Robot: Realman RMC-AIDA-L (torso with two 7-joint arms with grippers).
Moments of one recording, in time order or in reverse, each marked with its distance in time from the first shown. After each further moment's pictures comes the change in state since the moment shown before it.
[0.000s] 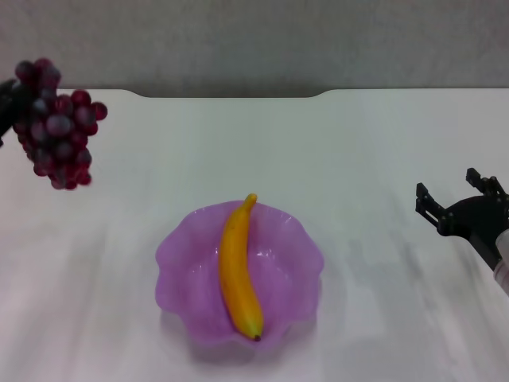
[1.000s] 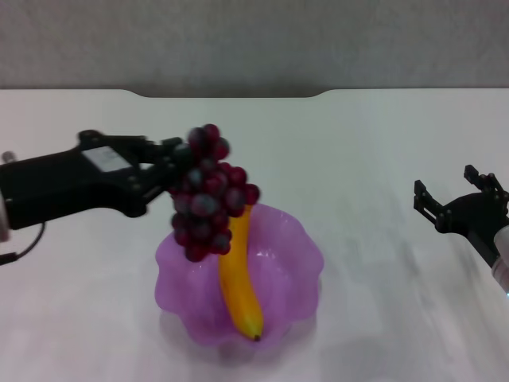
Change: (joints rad) left arm -0.026 -0.002 0.237 0.272 0.268 0.122 -0.209; right arm 0.008 0.000 0.000 0.000 0.000 0.000 0.000
